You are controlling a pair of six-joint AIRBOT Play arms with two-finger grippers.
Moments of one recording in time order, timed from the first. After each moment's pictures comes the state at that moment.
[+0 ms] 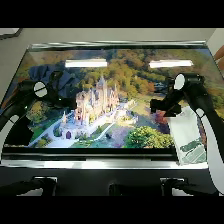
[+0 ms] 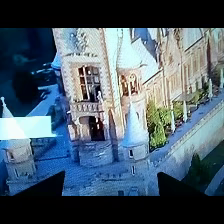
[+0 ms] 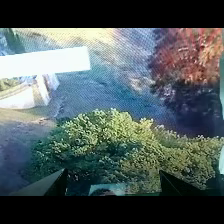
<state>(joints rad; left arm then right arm) -0.23 -1.39 1.32 1.48 -1.19 -1.70 0.10 -1.43 1.39 -1.48 1.46 1.84</state>
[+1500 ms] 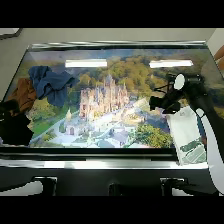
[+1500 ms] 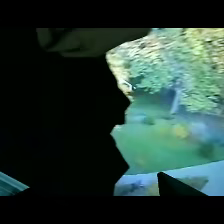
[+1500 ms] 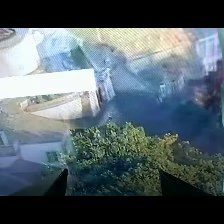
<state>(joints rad) 0.43 -1.39 1.38 1.72 -1.39 -1.70 0.10 -1.43 1.39 -1.48 1.38 1.84</state>
